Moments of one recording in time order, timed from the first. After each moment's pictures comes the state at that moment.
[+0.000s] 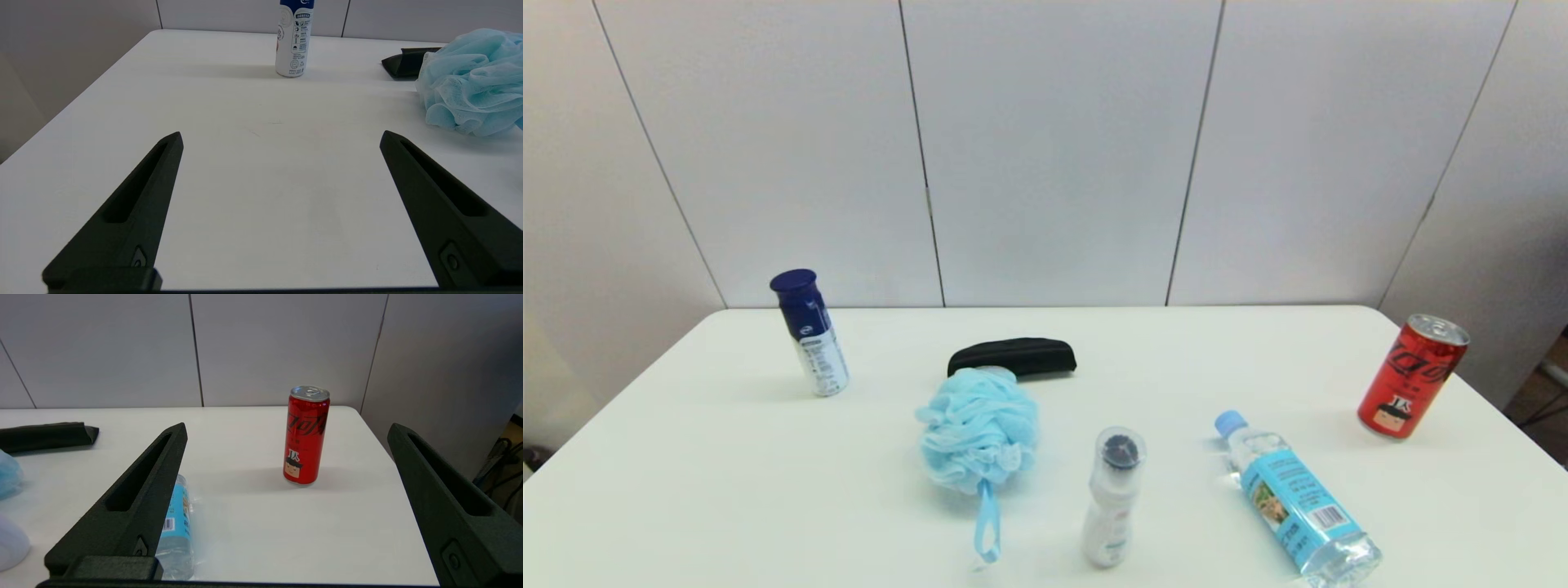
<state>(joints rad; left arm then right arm) 0.01 0.00 0.00 0.00 0.03 -0.01 -0.01 0.34 -0.17 -0.31 -0.05 -0.02</state>
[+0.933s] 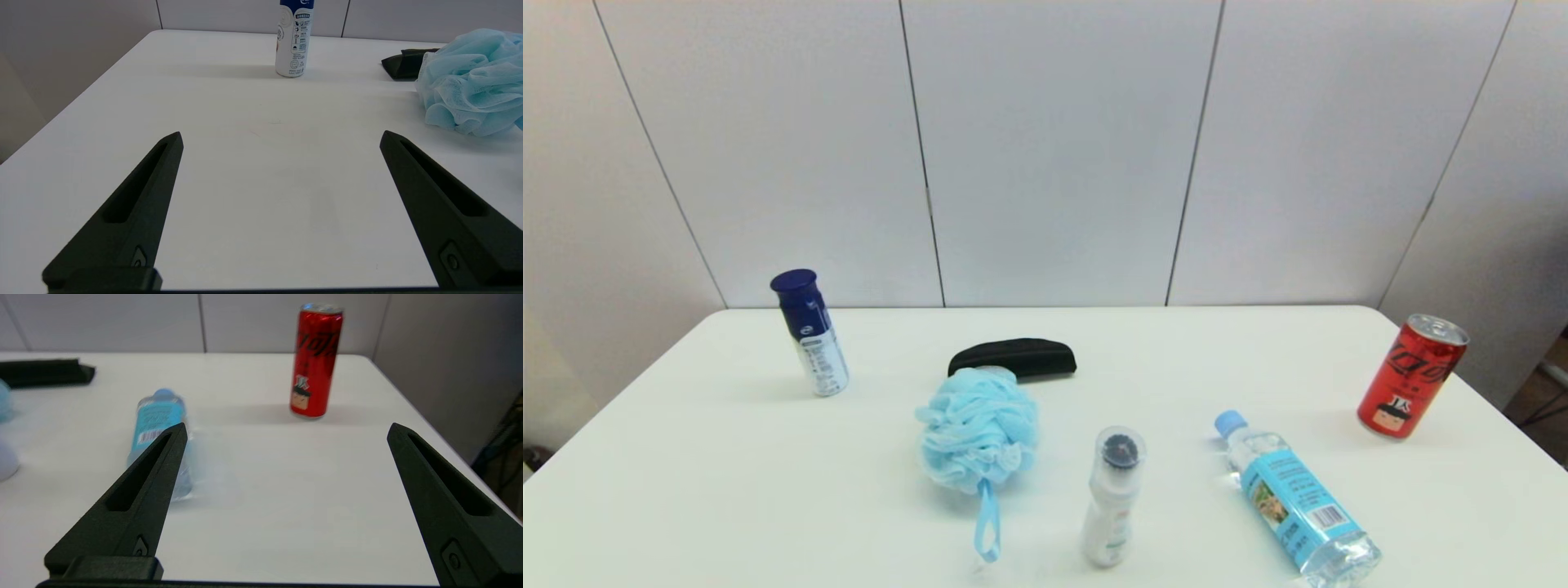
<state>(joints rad) 0.01 0.00 0.00 0.00 0.03 -0.01 0.00 0.04 0.00 -0.08 -0.01 -0.03</state>
